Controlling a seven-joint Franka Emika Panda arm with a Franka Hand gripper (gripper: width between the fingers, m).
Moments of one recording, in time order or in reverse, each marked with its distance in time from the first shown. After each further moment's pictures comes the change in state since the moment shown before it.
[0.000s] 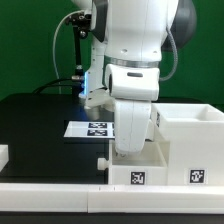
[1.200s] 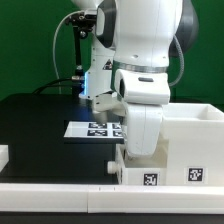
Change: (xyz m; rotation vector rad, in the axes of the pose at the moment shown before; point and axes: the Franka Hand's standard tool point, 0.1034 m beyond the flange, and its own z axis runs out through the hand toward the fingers) arm 0.012 -0.005 0.007 -0.015 -0.011 -0.049
